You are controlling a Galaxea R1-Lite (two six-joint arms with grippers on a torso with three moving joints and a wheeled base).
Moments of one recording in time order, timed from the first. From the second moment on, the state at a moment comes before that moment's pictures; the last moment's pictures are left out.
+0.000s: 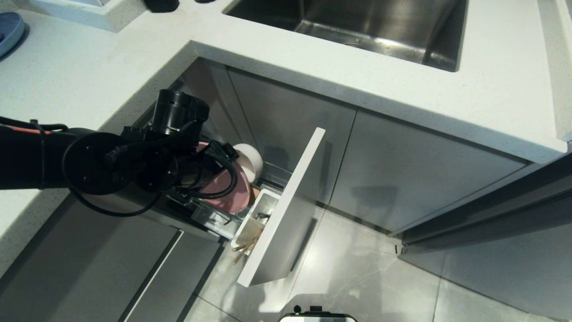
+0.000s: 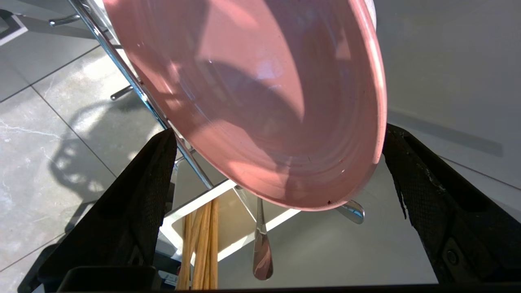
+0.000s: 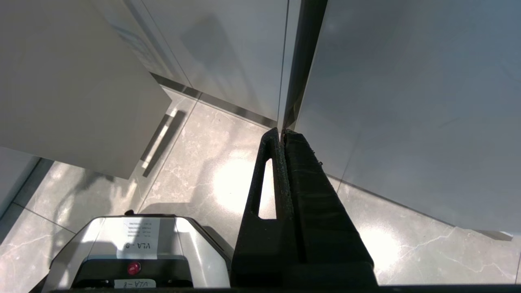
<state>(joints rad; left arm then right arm) -0.47 1.74 -1.26 0.08 0.43 -0.88 0.01 0.00 0.00 0.00 0.00 0.02</state>
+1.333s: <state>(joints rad) -0.47 1.73 -1.26 0.08 0.42 -0.88 0.01 0.00 0.00 0.00 0.00 0.02</state>
